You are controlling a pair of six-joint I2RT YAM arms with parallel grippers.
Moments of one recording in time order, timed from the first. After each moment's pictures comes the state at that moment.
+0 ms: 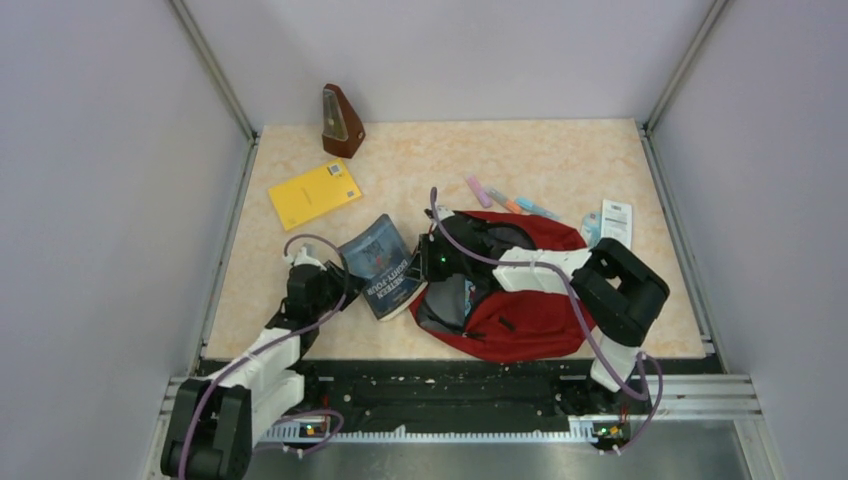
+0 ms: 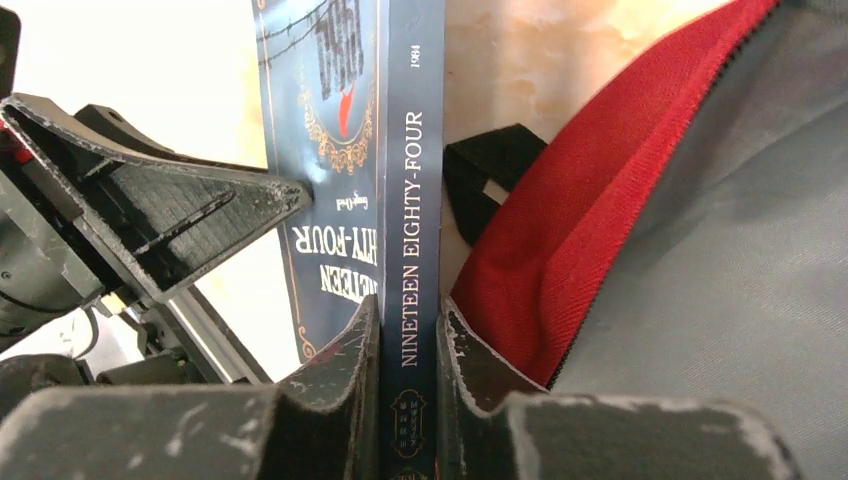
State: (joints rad) left arm -0.17 0.98 0.15 0.26 0.20 -0.94; right arm 0.90 1.78 0.99 0.18 -0.13 0.74
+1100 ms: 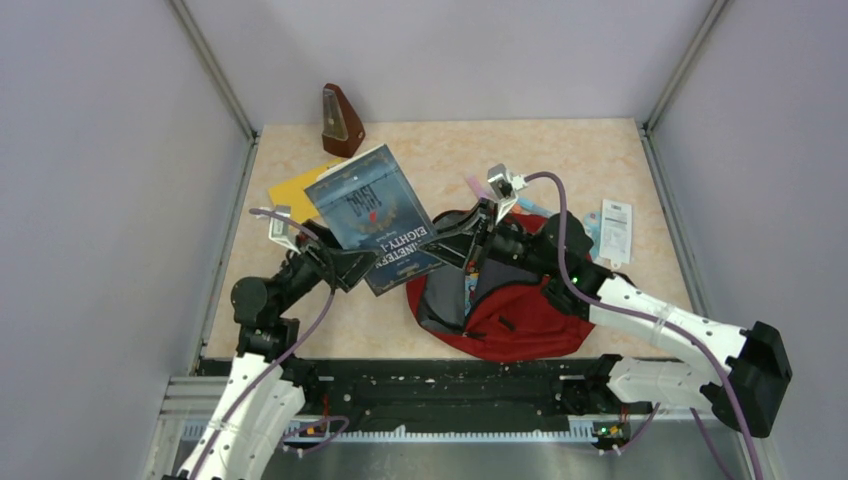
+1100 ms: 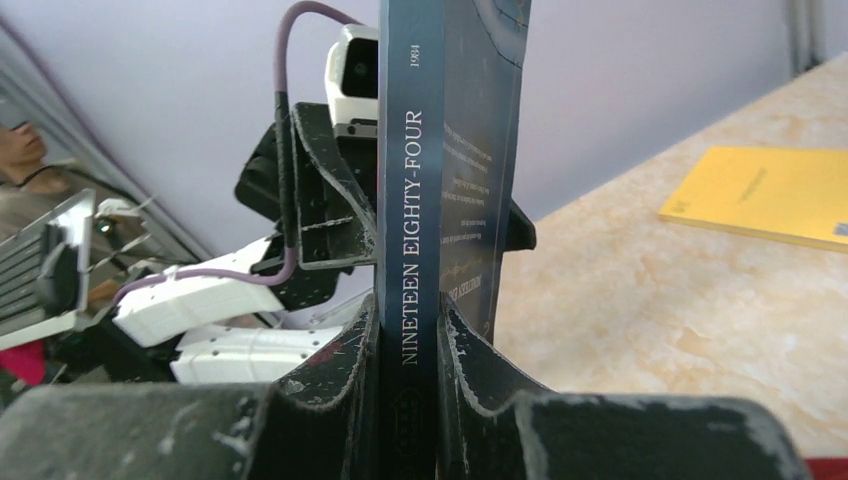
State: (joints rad) left arm -0.18 0.52 0.39 0.56 0.71 -1.01; right arm 0.90 1.09 0.83 0.50 -0.39 0.60
